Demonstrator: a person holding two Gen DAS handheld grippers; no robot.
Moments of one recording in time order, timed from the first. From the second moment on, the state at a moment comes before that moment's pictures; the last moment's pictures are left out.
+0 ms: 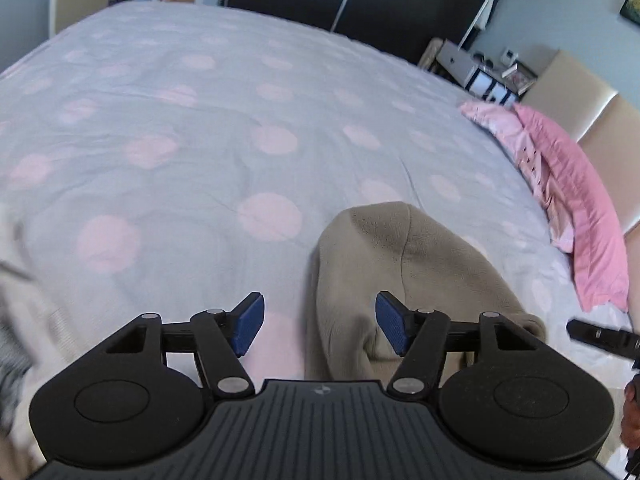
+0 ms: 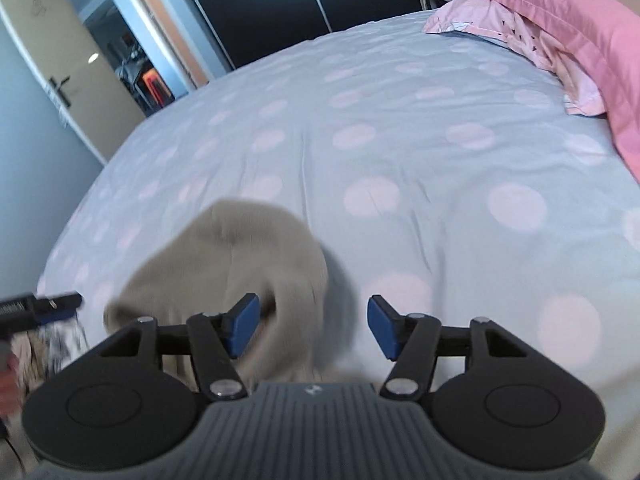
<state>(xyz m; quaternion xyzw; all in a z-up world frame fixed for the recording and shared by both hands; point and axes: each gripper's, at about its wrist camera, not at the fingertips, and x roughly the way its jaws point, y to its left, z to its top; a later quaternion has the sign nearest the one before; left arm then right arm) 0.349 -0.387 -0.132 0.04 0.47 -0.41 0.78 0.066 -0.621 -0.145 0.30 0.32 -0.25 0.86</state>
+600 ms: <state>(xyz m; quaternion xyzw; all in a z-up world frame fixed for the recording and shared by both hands) 0.365 -0.425 -0.218 0.08 0.47 -0.42 0.77 0.154 -0.666 -0.243 0.32 0.38 -0.24 0.84</state>
